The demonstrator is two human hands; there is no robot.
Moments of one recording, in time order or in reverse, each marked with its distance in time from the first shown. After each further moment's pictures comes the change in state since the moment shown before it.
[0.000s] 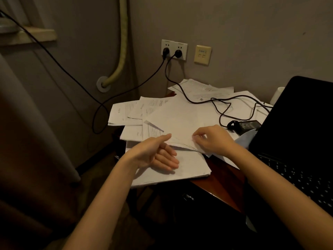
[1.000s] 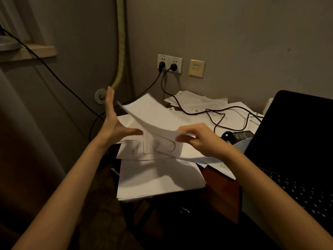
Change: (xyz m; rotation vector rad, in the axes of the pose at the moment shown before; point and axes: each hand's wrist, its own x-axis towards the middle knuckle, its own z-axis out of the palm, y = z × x) left_hand 0.021 0.038 -0.098 0.507 0.651 0.940; right_hand -0.011 -0.059 -0.059 0.520 -0.100 -0.313
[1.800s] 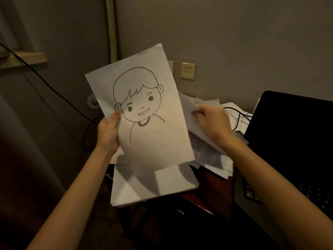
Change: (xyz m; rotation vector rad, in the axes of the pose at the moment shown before) left_hand 0.000 0.016 0.026 -0.818 0.261 -0.353; right_hand 0.007 0.022 -0.040 -0.508 0.599 0.233
